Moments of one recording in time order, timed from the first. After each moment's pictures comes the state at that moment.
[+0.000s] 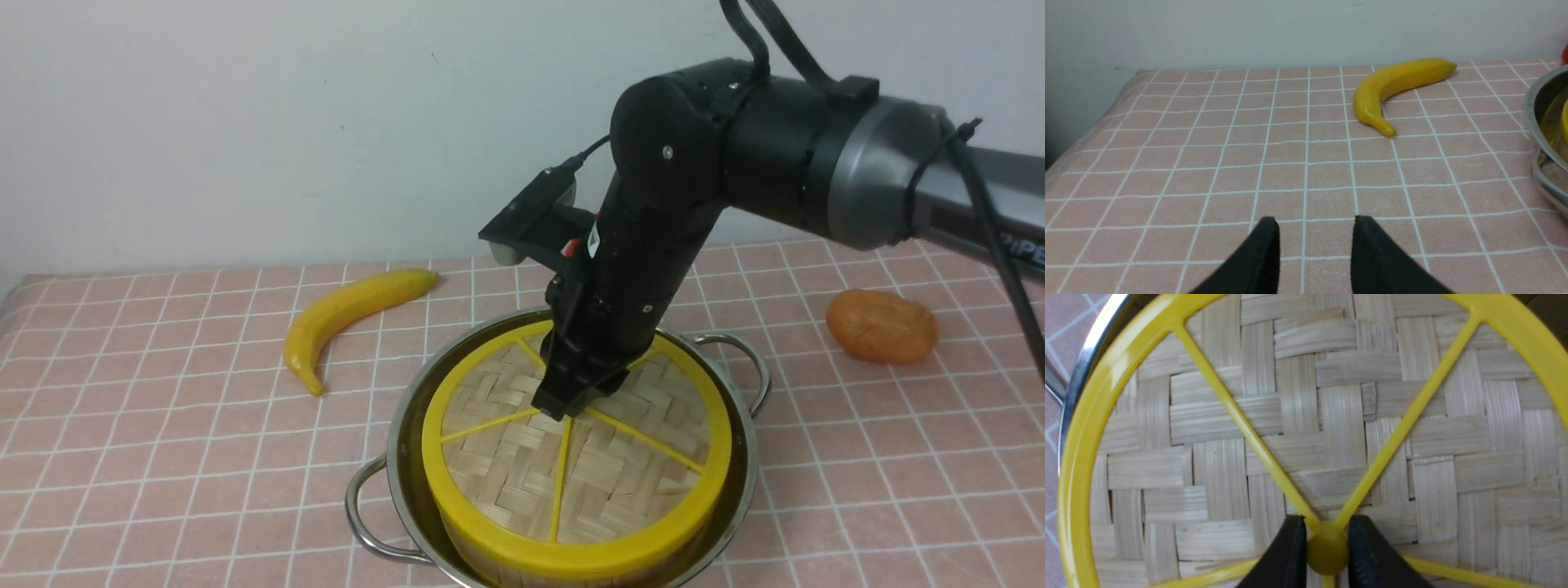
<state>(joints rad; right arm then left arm) 0.67 2.00 -1.75 0.18 1.22 -0.31 0.03 0.00 0.01 0.17 0.37 -0.13</state>
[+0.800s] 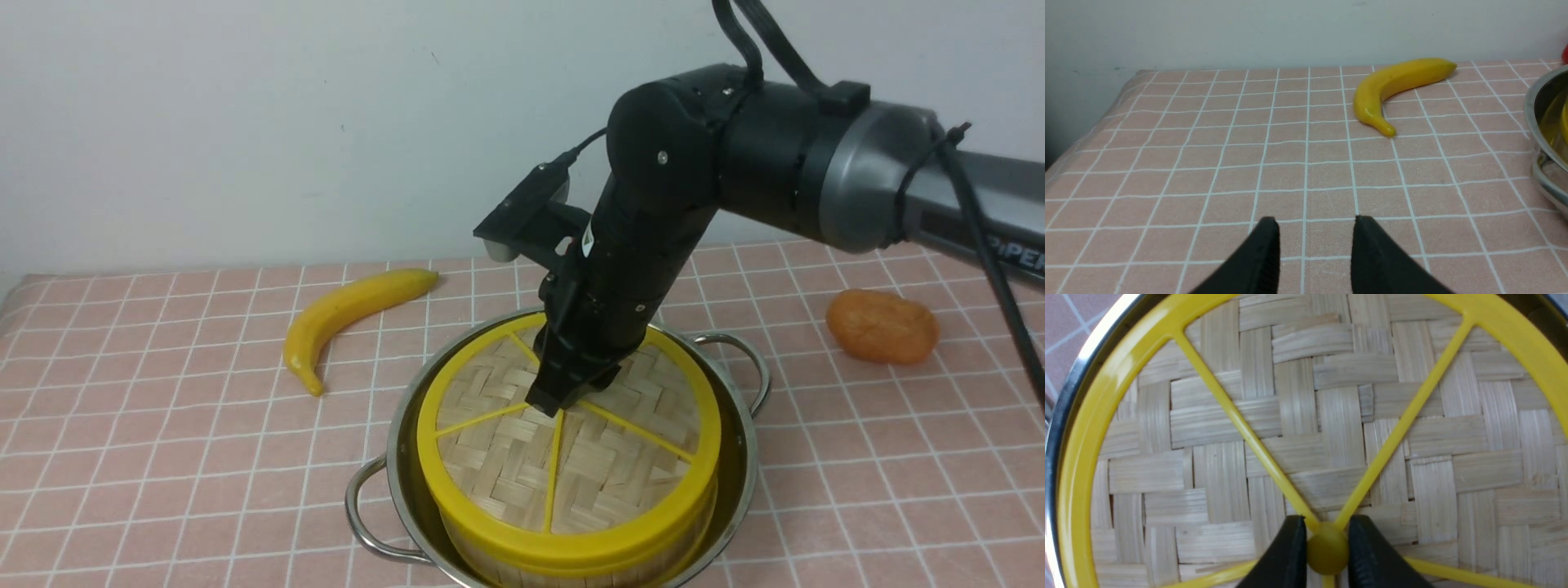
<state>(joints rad) 0.67 2.01 -1.75 0.18 1.18 -0.32 0.03 0.00 0.01 0.17 0.37 -0.13</state>
